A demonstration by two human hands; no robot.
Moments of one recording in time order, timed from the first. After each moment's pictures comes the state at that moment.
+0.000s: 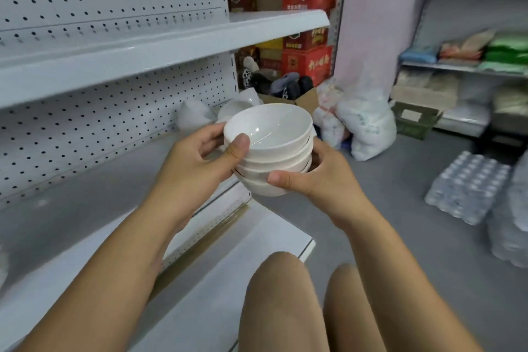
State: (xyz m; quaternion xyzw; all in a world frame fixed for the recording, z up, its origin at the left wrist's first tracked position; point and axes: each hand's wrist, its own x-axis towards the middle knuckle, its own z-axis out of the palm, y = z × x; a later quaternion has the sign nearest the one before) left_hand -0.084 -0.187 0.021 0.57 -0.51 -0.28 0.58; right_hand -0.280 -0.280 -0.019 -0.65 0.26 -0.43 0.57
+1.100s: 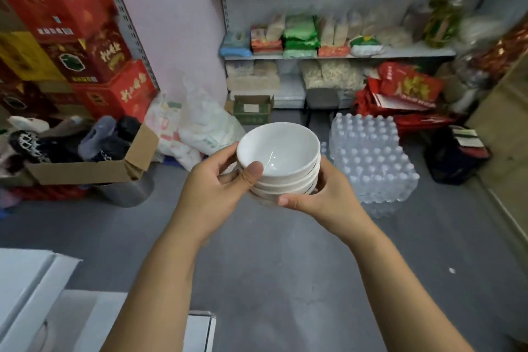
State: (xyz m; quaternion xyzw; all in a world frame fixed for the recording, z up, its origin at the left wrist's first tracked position) left_hand -0.371 -0.626 0.245 0.42 -0.62 -0.53 0.41; right_hand -0.572 -0.575 0.209 -0.51 0.54 -0.52 0.42
